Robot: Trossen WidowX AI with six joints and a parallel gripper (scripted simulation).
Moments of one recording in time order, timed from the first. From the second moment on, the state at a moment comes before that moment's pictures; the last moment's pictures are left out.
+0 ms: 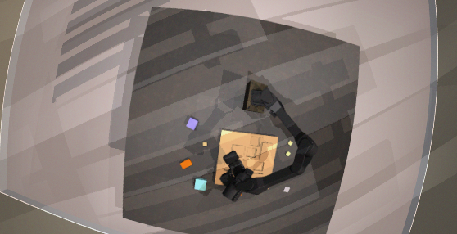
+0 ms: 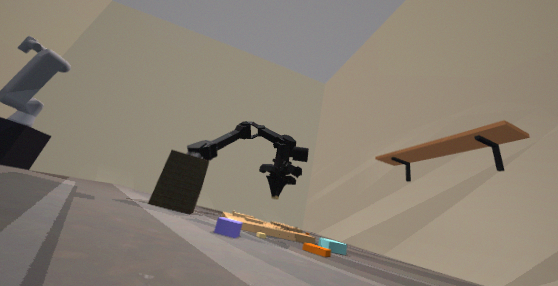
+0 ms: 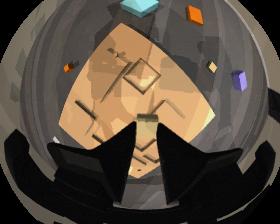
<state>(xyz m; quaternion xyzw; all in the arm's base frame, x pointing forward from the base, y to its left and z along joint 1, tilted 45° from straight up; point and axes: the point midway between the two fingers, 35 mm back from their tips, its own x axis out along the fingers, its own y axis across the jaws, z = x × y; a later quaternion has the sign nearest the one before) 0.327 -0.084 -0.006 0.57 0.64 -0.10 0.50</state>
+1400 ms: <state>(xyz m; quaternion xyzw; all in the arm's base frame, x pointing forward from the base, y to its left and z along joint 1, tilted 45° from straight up) 0.228 -0.170 -0.108 0.57 0.65 -0.09 0.49</state>
